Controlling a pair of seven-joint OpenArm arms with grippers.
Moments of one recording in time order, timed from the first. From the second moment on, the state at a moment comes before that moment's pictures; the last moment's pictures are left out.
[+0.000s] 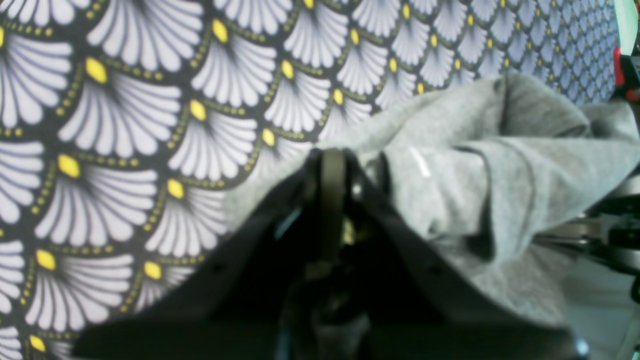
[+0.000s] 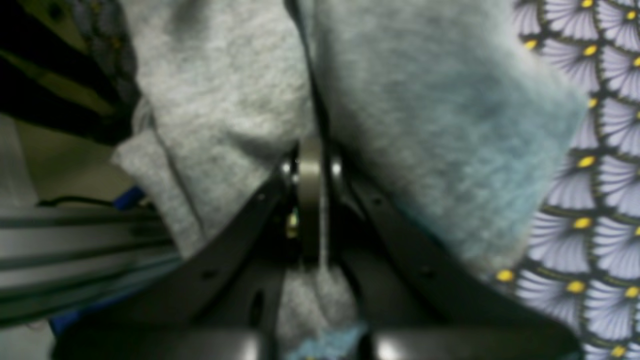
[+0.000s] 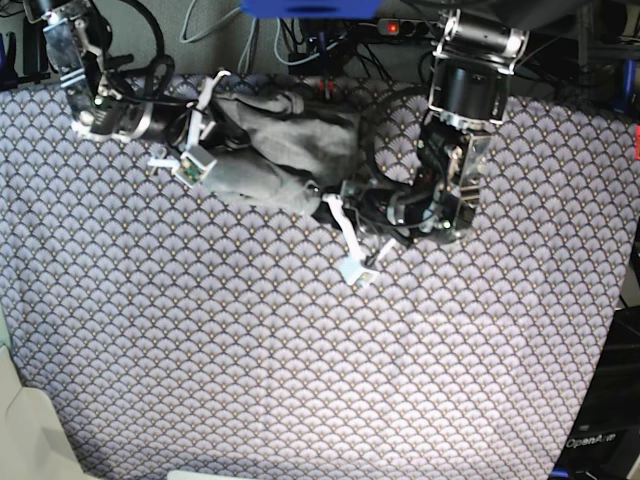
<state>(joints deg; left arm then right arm) -11.9 -1.8 8.8 68.0 -35.2 -23.5 62.2 -16.9 26.4 -11.6 95.8 27.1 39.6 -31.7</state>
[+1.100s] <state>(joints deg) -9.9 -12.8 9.4 71.1 -53.7 -22.5 65.2 -19.9 28.6 2.5 112.2 15.9 39.6 -41.5</state>
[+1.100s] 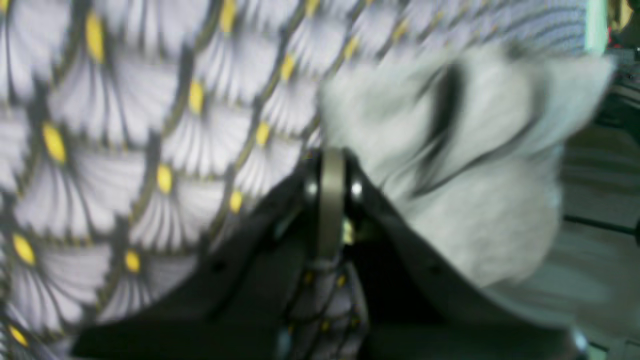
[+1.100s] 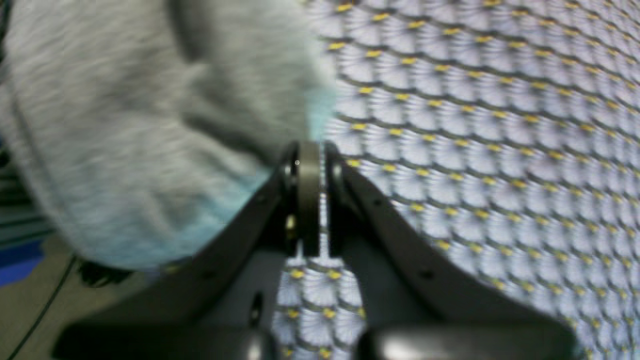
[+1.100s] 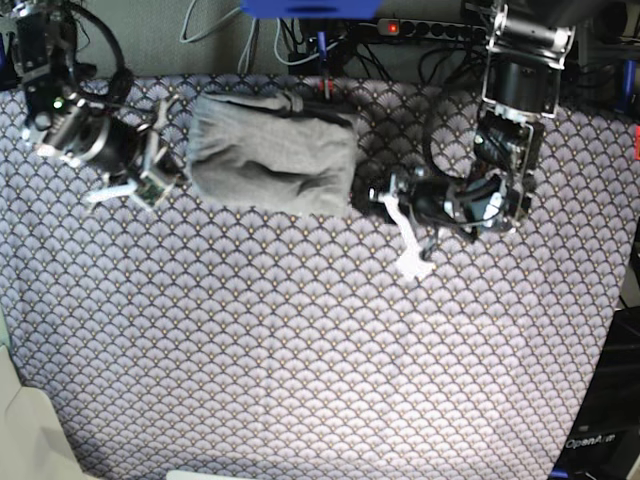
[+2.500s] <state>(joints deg) -26.4 -2.1 8.3 60.6 -42.0 -18.0 61.3 -27.5 18.3 -10.8 102.0 15.1 39.6 -35.4</state>
